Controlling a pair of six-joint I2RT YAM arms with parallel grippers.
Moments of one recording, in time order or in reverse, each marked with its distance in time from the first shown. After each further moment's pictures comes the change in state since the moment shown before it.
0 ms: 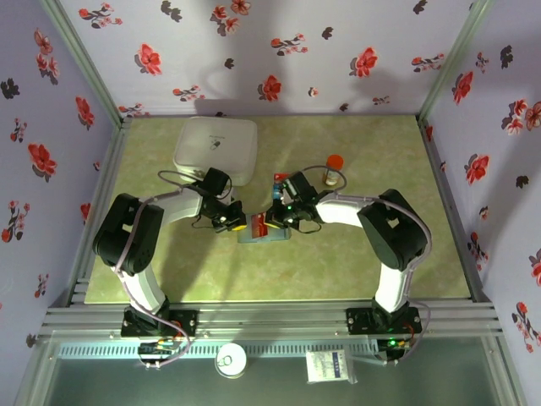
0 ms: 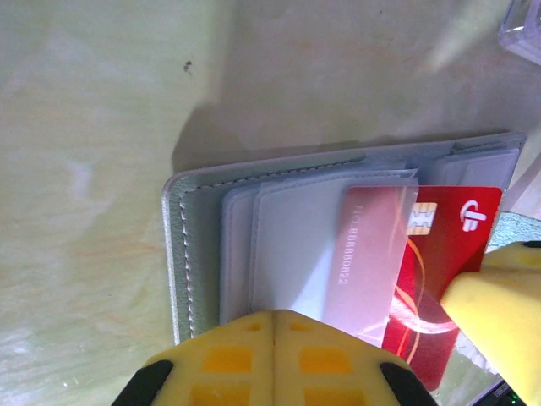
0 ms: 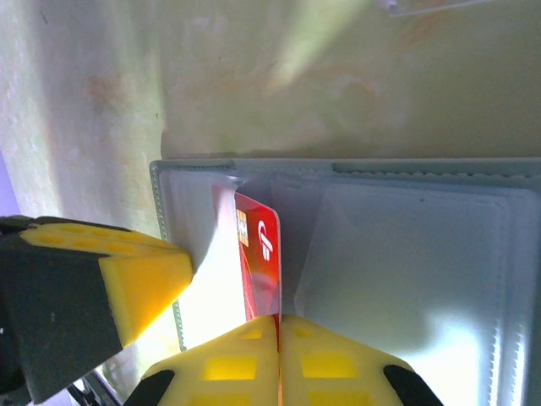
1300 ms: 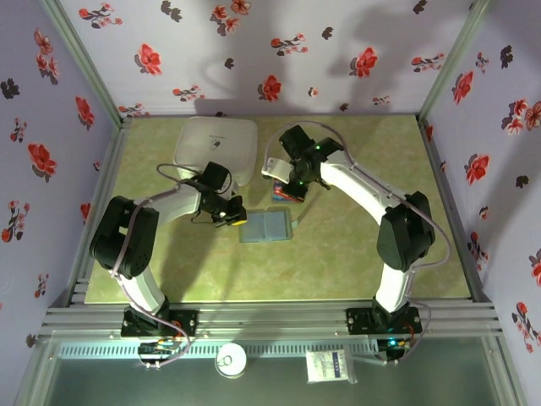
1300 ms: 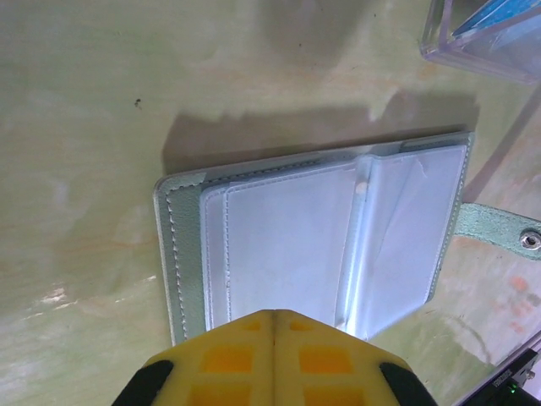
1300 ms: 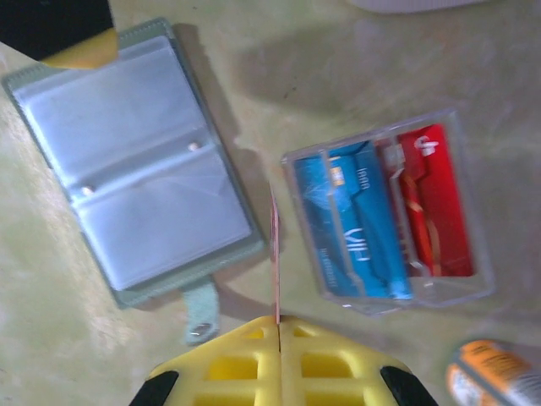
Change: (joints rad) left arm 0.000 -0.036 0.049 -0.057 -0.008 0.049; right arm -0.045 0.000 0.647 -0.884 0.359 -1.553
